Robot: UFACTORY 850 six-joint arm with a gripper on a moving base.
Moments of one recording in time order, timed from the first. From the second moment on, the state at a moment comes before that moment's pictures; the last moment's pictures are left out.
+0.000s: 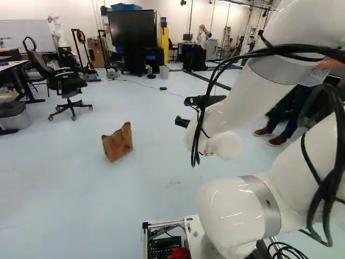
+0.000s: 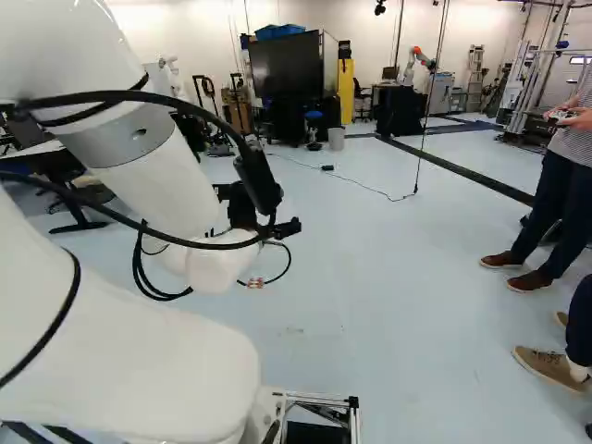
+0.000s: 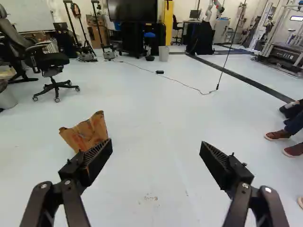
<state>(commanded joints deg) 0.0 16.0 -5.0 0.0 50.0 0.0</state>
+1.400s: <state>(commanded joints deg) 0.0 16.0 -5.0 0.0 50.0 0.0</state>
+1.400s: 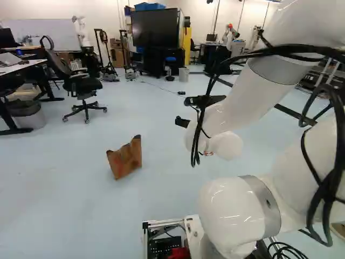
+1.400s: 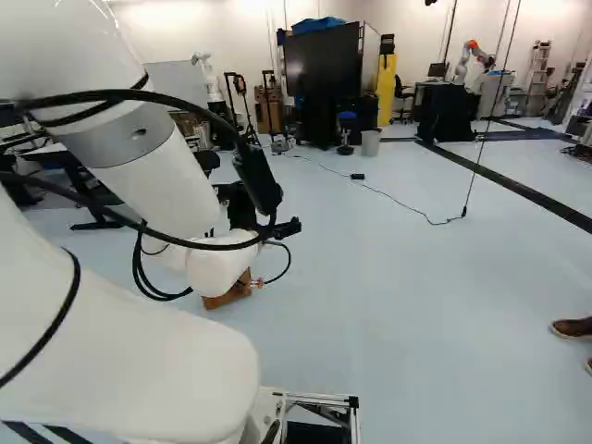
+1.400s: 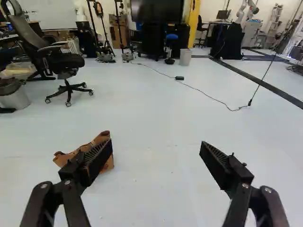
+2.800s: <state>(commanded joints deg) 0.0 16.0 -5.0 0.0 50.0 0.0</state>
